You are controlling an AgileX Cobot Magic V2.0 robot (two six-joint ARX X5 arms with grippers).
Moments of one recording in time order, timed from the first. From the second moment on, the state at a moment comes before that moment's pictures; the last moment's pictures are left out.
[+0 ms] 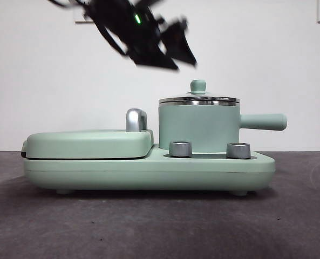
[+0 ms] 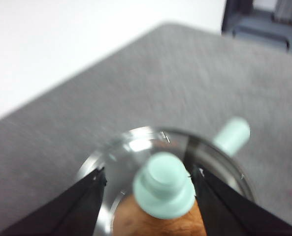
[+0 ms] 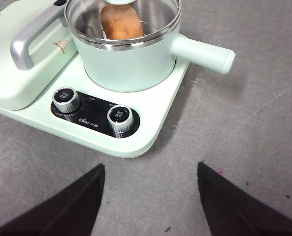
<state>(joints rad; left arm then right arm) -0.56 1.79 1.47 0.00 0.31 0.15 0.45 0.56 0.69 -0.67 0.02 0.11</state>
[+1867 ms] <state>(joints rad) -0.32 0.62 0.61 -0.52 0.44 -0.28 0.45 0.73 0.69 -0.64 -0.16 0.11</state>
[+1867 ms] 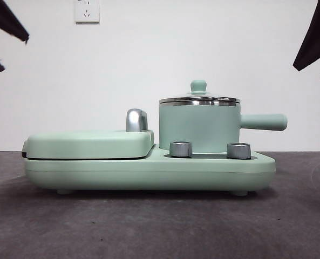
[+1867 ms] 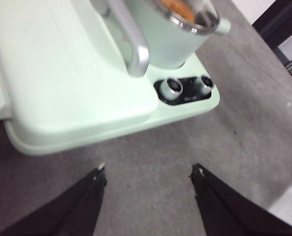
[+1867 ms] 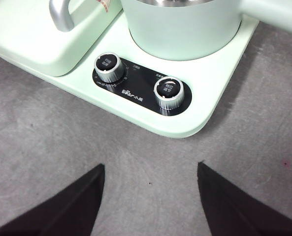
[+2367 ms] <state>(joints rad) -0.32 0.57 0.61 -0.51 0.44 -0.28 0.45 0.71 0.69 -0.63 -0.19 0.12</state>
